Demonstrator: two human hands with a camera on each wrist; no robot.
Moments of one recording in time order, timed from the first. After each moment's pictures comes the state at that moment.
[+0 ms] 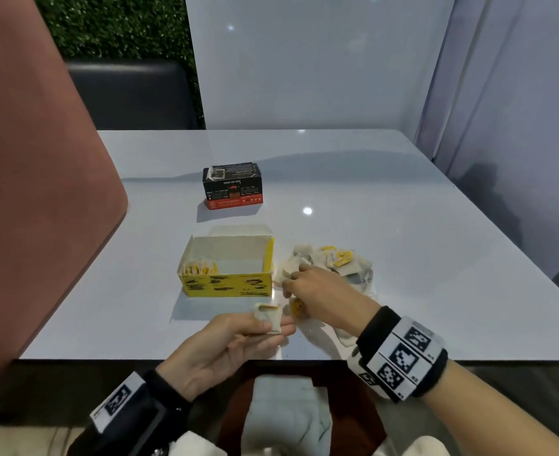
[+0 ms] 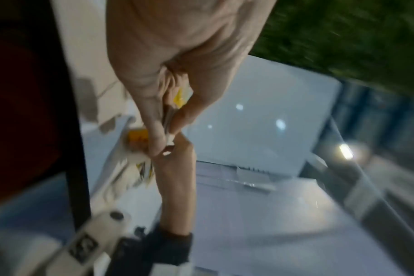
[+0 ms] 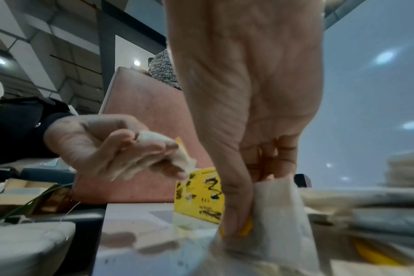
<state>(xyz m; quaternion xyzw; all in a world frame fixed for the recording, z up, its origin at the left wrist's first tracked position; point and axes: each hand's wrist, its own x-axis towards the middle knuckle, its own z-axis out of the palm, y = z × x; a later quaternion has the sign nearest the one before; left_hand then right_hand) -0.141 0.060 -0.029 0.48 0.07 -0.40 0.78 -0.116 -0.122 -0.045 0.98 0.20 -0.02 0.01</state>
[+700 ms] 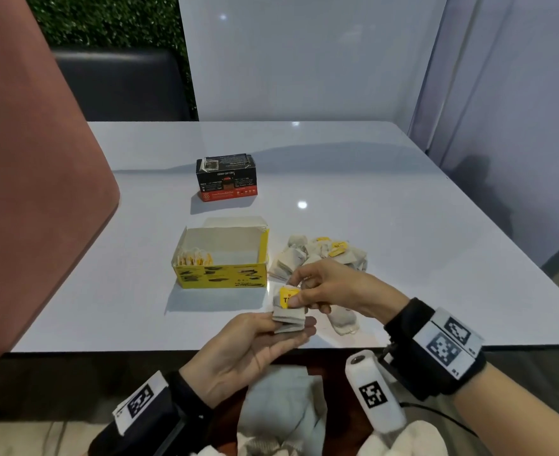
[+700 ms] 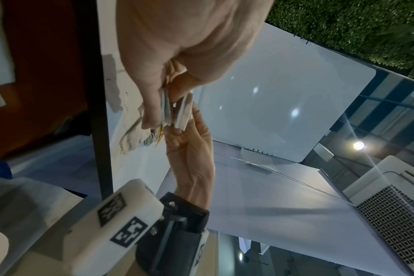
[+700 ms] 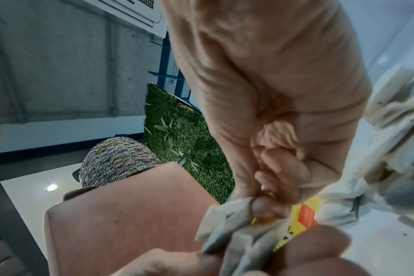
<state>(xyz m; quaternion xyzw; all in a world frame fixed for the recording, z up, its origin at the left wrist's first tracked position) -0.158 0.035 -0.033 0.41 0.09 -0.43 0.80 -0.142 -0.136 -0.020 0.82 0.02 -0.19 -0.53</state>
